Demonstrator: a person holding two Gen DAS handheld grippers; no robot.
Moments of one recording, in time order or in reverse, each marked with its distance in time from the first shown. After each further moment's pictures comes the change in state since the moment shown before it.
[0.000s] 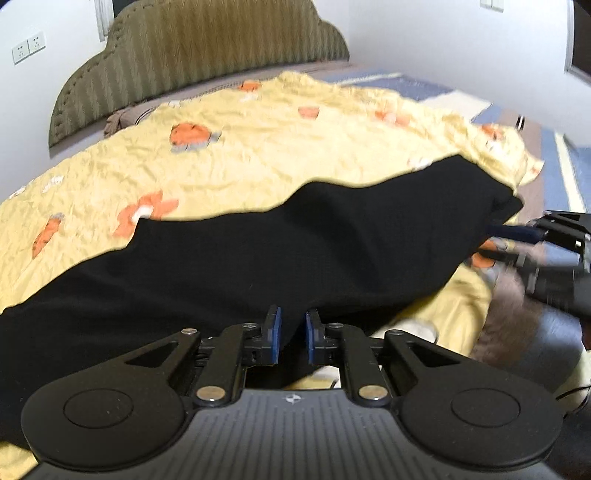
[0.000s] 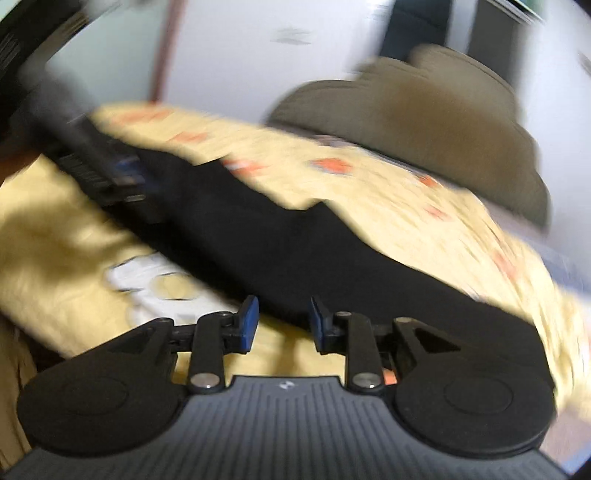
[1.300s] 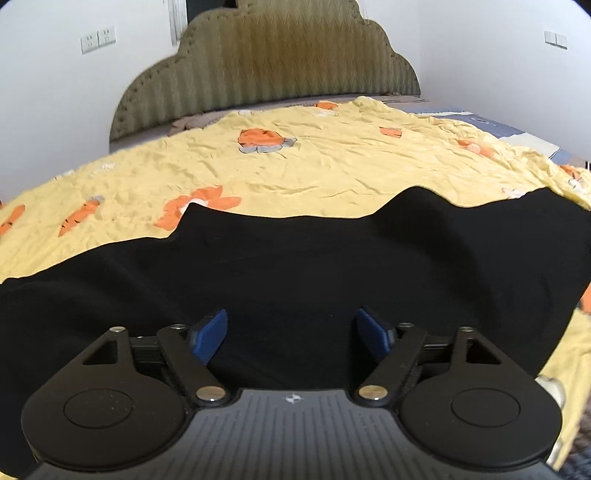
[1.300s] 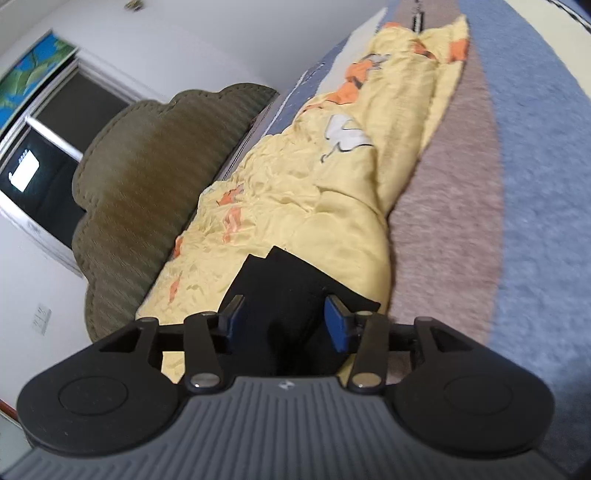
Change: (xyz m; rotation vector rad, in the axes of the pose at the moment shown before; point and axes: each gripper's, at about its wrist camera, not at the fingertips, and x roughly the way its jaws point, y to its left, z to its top) left arm 0.071 0.033 -0.024 -0.115 -0.127 0.207; right arm 0.008 -0.249 -0.119 1.326 -0.230 -0.292
